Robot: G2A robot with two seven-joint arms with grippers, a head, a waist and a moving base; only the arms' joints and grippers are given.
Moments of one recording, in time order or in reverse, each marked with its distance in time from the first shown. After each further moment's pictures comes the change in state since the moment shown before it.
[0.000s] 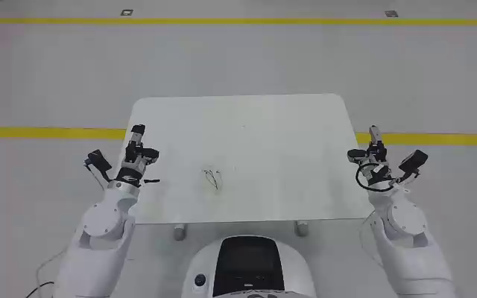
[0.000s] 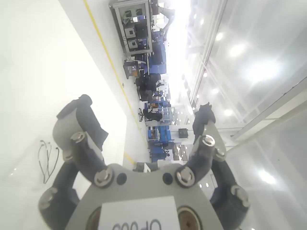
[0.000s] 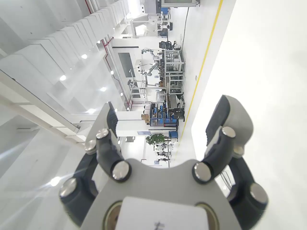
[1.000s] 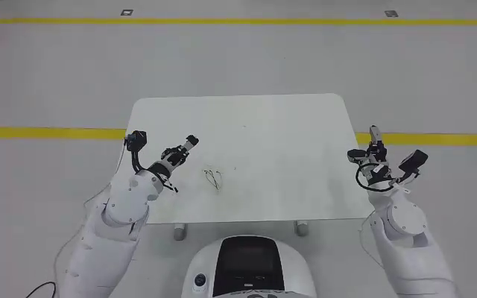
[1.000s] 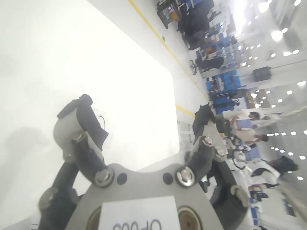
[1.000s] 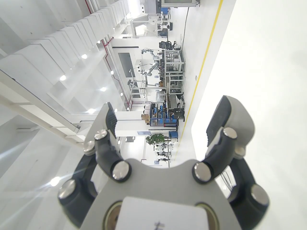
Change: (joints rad) left arm -0.151 0.037 0.179 -0.099 0.650 0.317 -0.389; right arm 0.000 0.000 0.000 0.000 0.000 0.000 0.000
